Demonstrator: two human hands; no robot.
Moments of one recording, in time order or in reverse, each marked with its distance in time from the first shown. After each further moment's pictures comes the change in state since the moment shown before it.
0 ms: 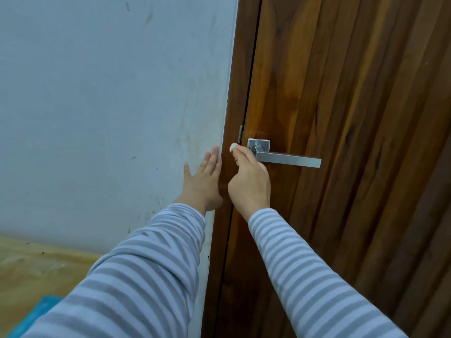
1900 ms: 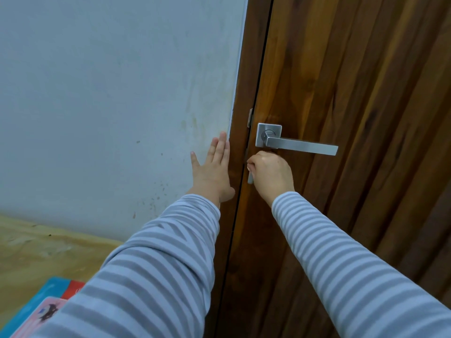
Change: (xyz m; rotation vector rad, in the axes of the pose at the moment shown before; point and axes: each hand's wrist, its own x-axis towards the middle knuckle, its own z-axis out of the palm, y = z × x) left_hand 0.005 0.012 0.013 0.060 0.031 -0.083; right_hand 0.013 0.051 0.011 -0.393 -0.113 -0.231
